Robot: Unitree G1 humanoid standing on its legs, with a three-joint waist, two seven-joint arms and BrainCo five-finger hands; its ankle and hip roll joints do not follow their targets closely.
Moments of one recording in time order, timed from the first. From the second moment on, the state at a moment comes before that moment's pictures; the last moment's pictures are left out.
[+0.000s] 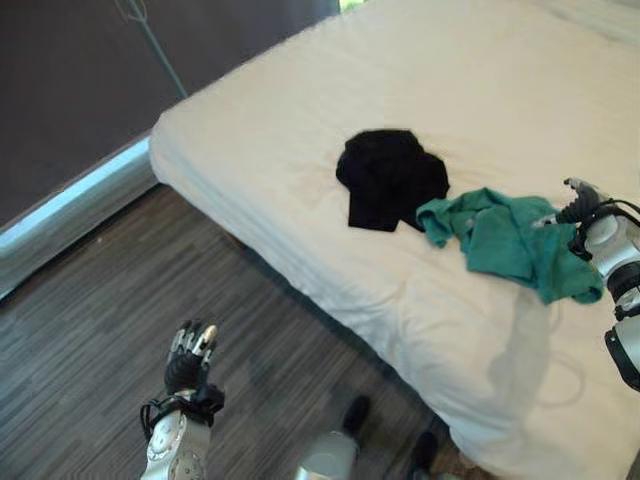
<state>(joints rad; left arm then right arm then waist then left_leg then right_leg) 0.22 0.37 0.09 0.19 -0.78 -0.16 0.09 -1.10 -0.76 0.56 1.28 -0.23 0.02 -0.05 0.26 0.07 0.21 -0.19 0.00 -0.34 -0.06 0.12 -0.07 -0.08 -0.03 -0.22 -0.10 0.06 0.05</state>
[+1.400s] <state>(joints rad) -0.83 1.17 -0.07 1.10 -0.48 -0.07 0.23 -0.11 -0.50 0.20 0.20 0.12 -0.03 -0.01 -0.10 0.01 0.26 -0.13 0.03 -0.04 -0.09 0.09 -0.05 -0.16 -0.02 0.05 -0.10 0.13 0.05</state>
